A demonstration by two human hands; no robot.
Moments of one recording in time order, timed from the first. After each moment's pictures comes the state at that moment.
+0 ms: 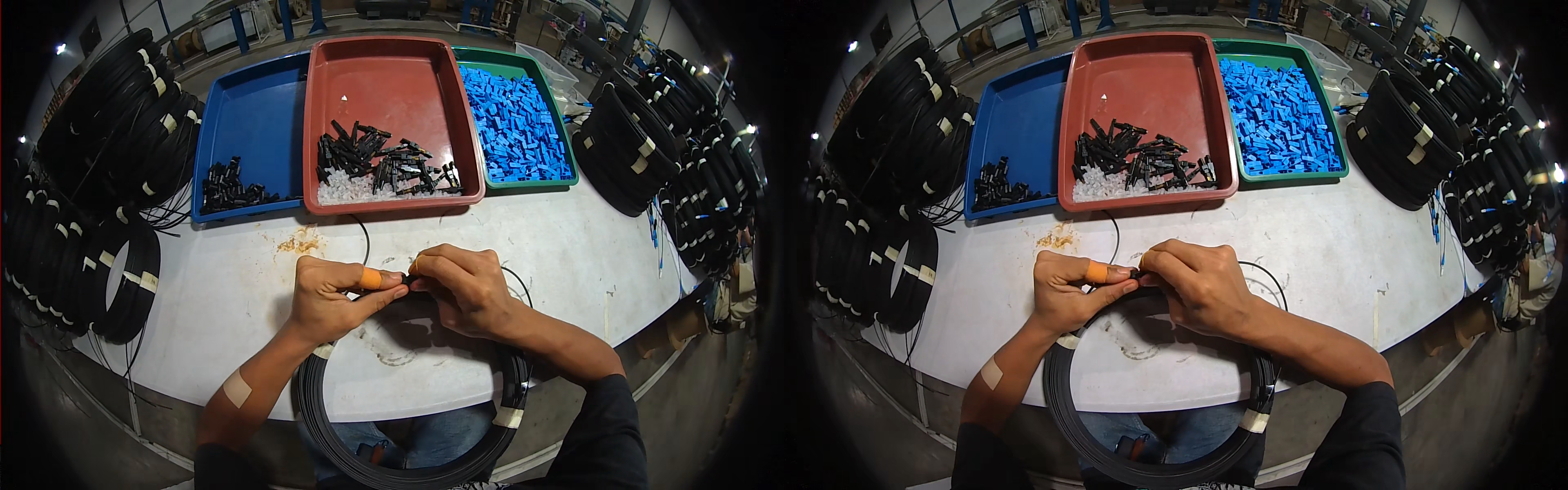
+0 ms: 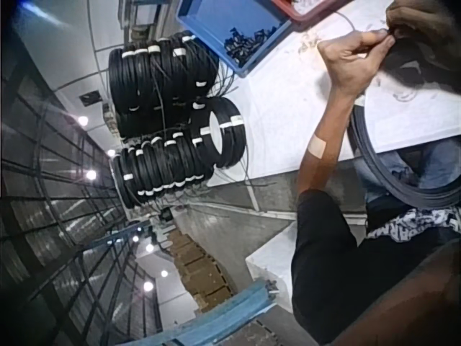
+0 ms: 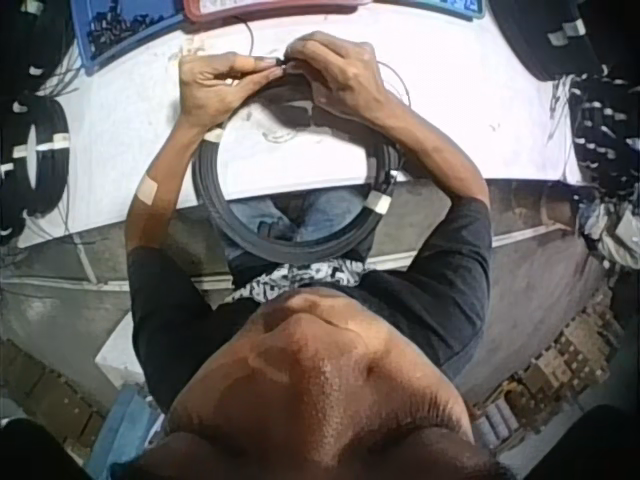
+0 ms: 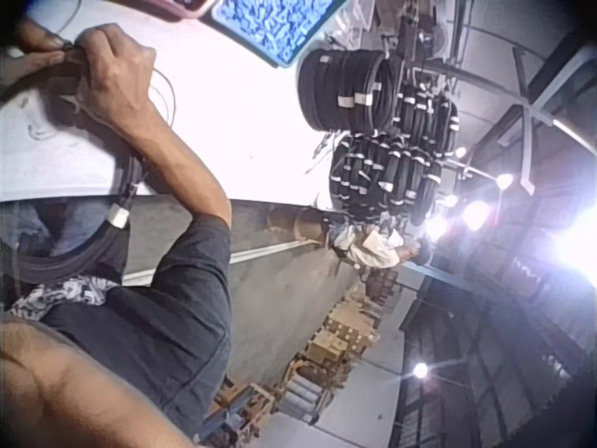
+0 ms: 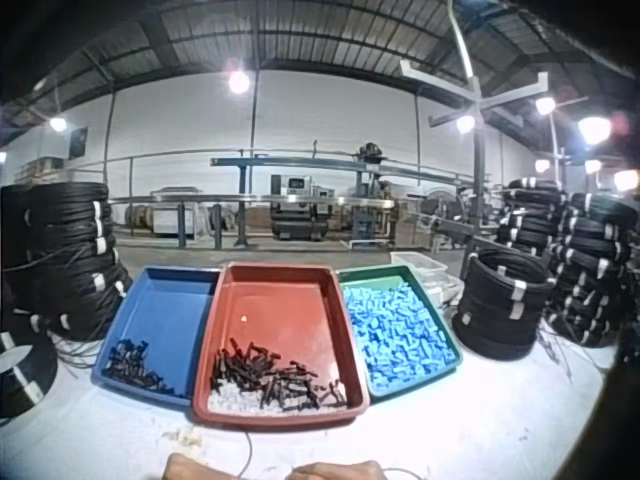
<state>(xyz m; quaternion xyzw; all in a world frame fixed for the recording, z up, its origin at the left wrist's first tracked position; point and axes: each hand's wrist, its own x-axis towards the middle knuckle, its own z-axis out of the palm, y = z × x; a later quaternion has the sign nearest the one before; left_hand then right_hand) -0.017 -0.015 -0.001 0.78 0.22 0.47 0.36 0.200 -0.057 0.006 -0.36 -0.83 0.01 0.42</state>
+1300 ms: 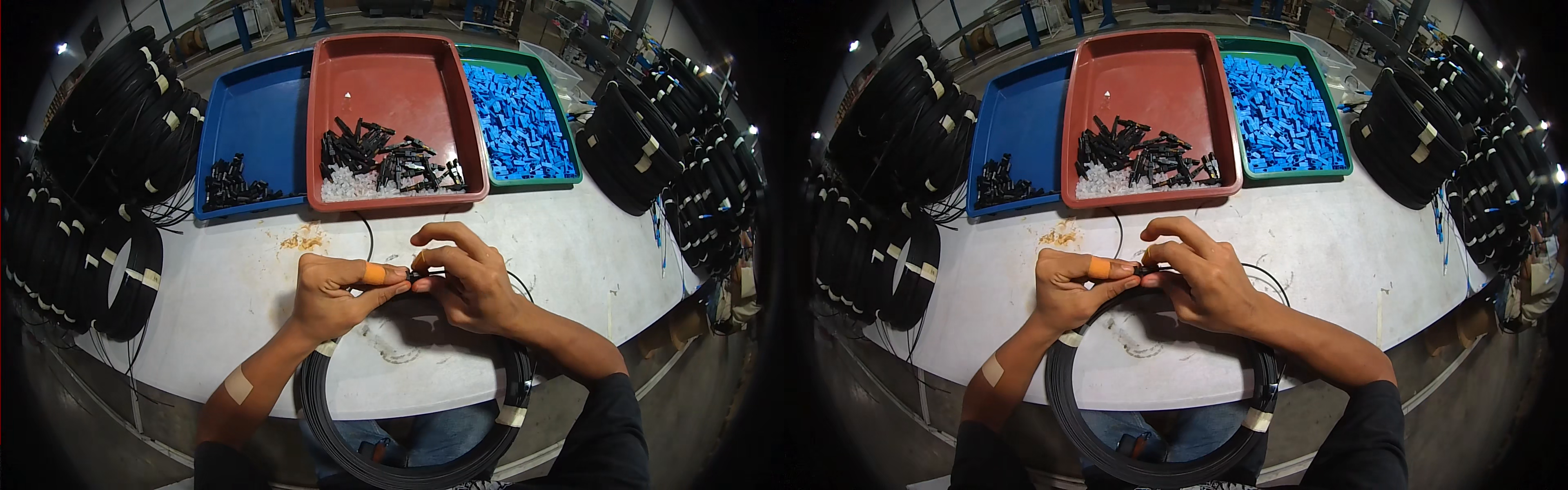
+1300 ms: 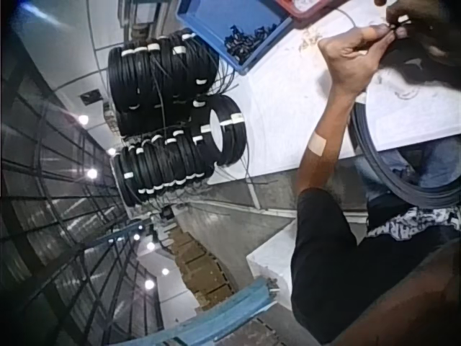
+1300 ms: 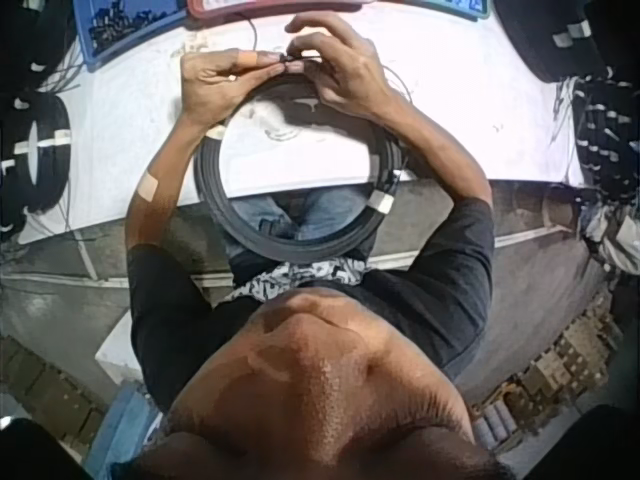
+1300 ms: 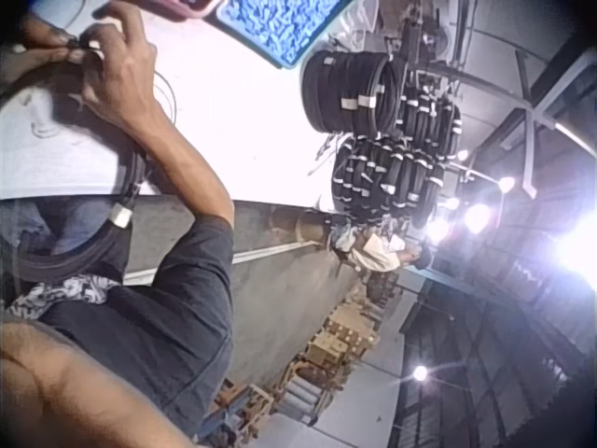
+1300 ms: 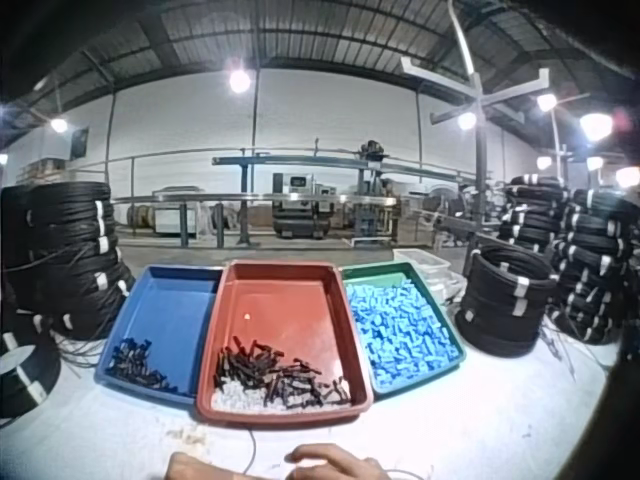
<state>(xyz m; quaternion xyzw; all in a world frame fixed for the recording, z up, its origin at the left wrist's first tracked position) -0.019 -0.014 0.000 0.77 0.22 0.46 0.37 0.198 -0.058 0.010 -0.37 -0.81 0.10 0.44</state>
